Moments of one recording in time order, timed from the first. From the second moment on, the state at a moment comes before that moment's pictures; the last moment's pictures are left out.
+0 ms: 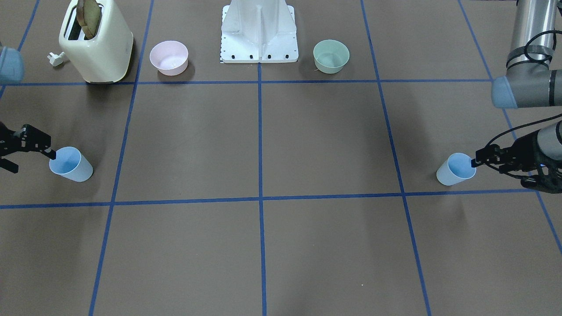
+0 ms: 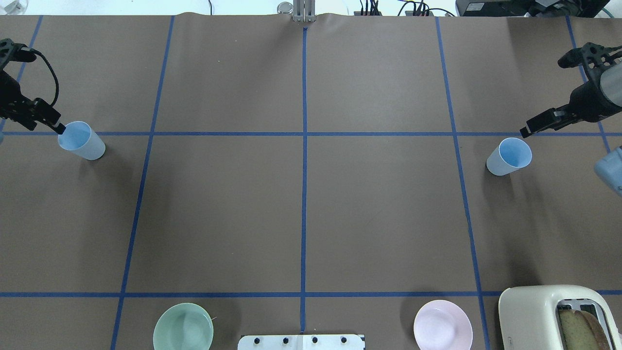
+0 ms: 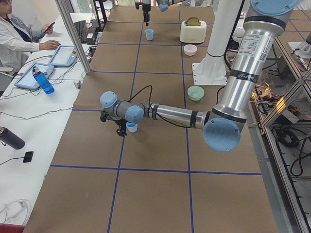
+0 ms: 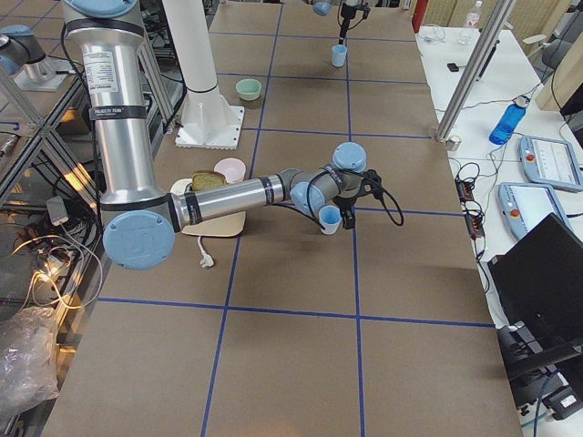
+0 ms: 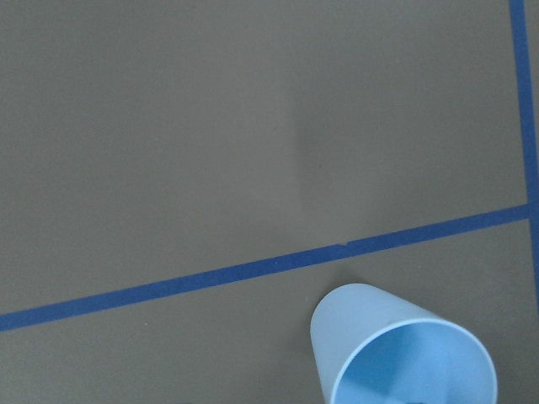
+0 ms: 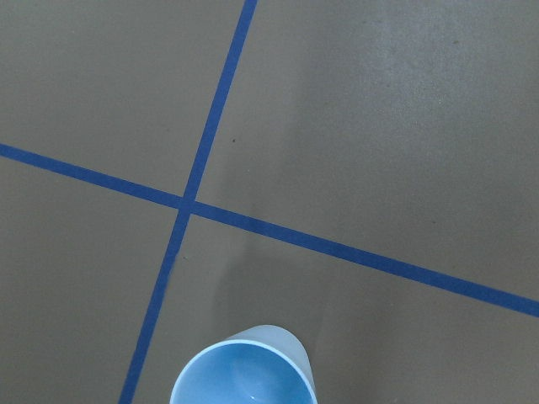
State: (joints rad) left arm -1.18 -1.83 -1.40 -1.79 -2.45 -0.28; right arm 1.14 -1.46 1.67 -1.18 2.35 0.44
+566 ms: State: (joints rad) left arm -1.16 -1.82 -1.40 -1.81 -2.45 -0.30; right arm 1.13 -1.46 1.67 -1.18 2.34 0.44
